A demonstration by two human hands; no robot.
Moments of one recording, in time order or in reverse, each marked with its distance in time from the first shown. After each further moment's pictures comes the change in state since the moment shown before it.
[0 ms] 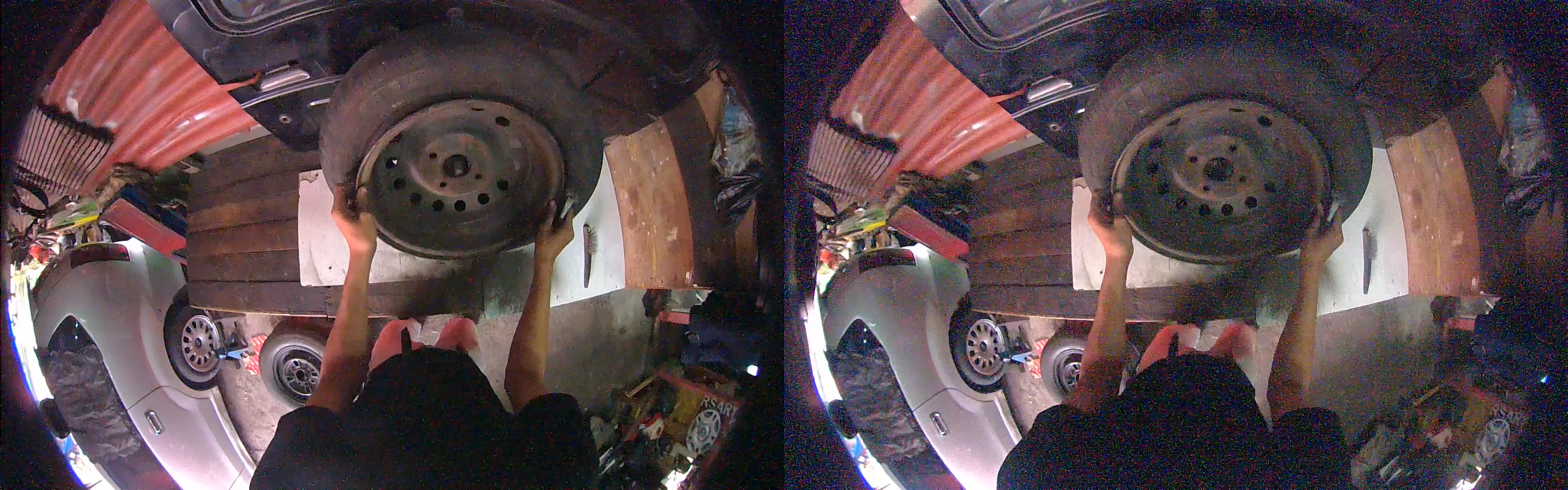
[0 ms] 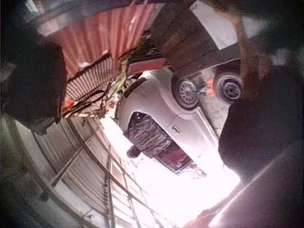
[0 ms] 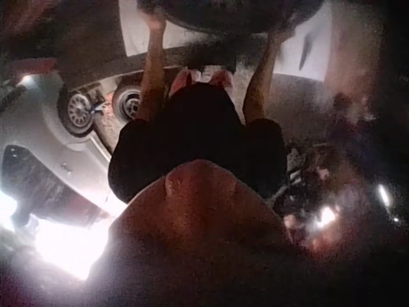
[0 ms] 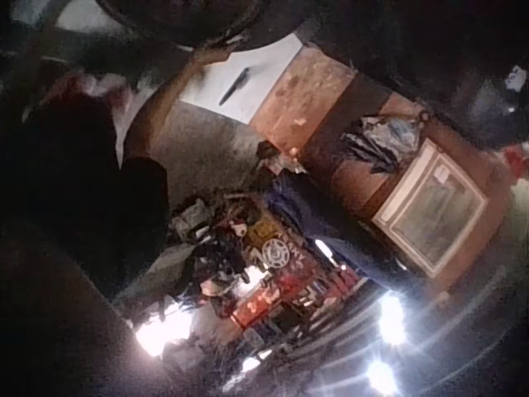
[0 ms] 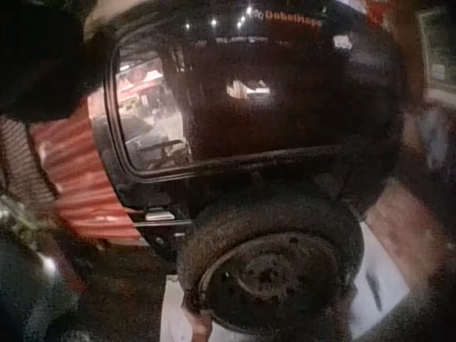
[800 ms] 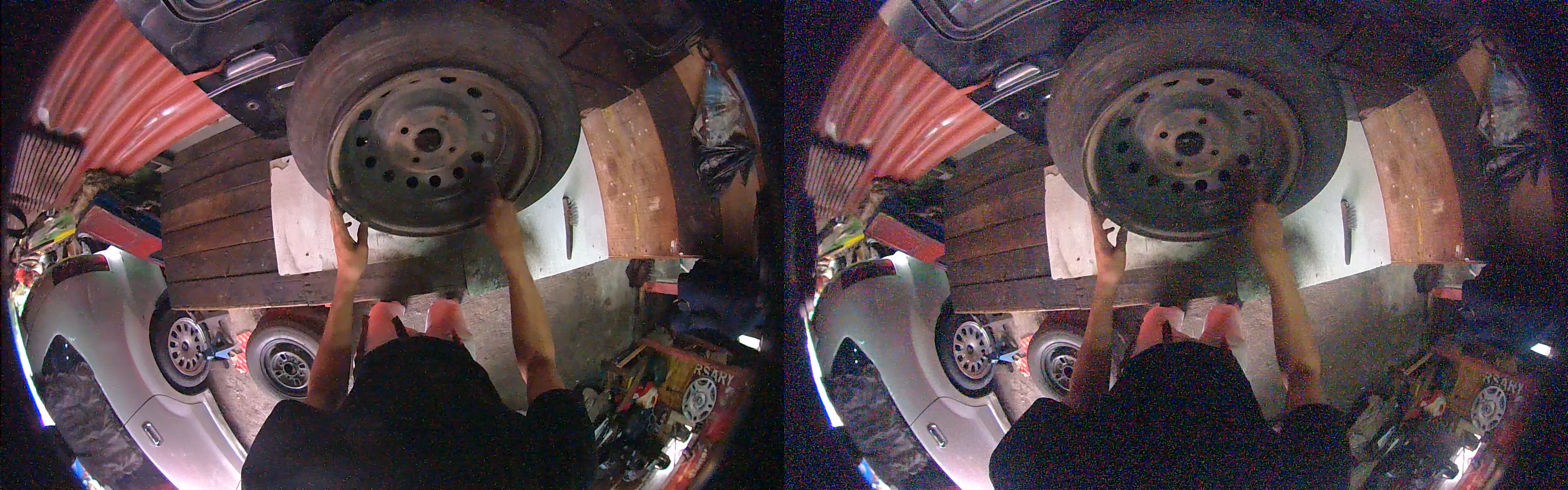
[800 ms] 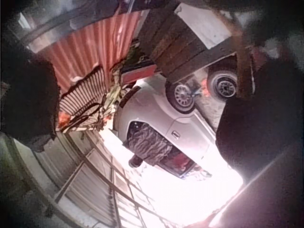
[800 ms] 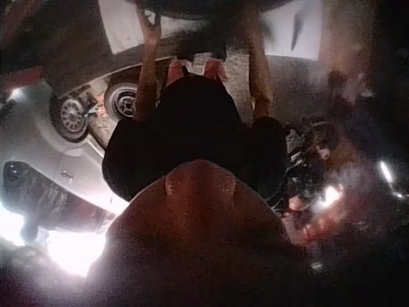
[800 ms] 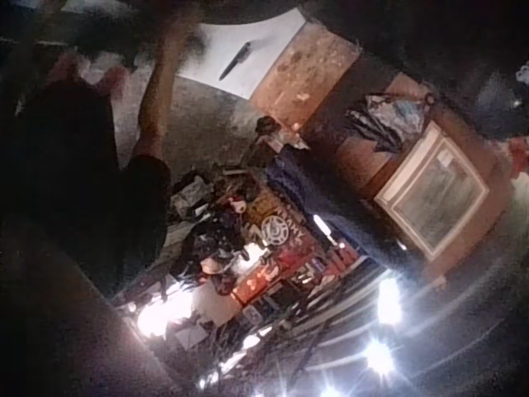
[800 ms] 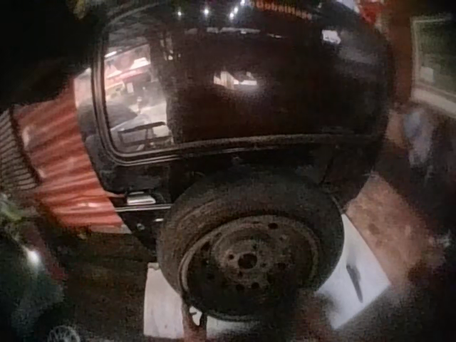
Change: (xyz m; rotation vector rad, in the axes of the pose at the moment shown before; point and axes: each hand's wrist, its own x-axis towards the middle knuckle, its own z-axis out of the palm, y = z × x) left_hand -0.086 -0.051 -0.047 0.341 -0.337 0.066; right_hand -0.055 -0.002 0.005 -0.371 -0.918 0.026
